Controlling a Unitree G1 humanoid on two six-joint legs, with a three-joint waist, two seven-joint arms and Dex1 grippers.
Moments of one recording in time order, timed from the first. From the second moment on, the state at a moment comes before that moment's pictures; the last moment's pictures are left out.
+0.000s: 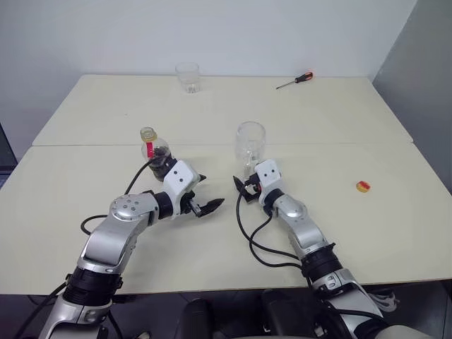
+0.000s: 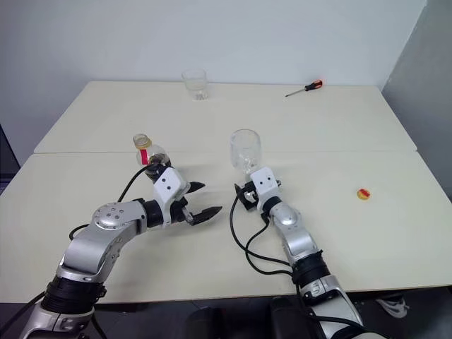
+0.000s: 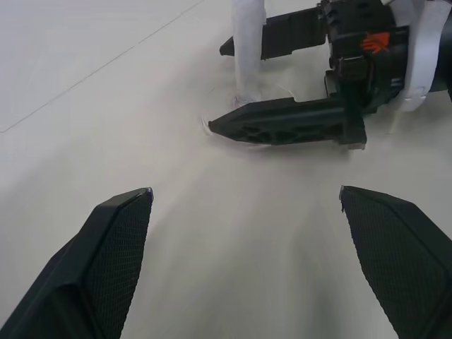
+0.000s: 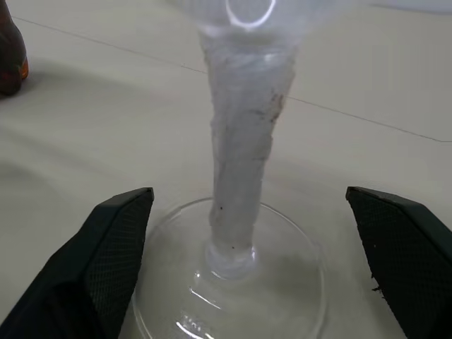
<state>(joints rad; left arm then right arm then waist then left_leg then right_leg) -0.31 0.61 -0.09 -0.22 -0.26 0.56 -0.74 -0.50 0.00 0.19 0.38 -0.03 0.05 0.26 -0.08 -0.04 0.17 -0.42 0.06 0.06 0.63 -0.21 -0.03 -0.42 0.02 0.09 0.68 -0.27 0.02</state>
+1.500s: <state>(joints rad) 0.00 0.35 0.23 -0.32 -0.21 0.35 -0.27 -0.56 -0.88 -0.23 -0.42 0.81 0.90 0.91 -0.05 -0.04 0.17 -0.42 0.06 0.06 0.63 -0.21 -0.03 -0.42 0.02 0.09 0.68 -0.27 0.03</state>
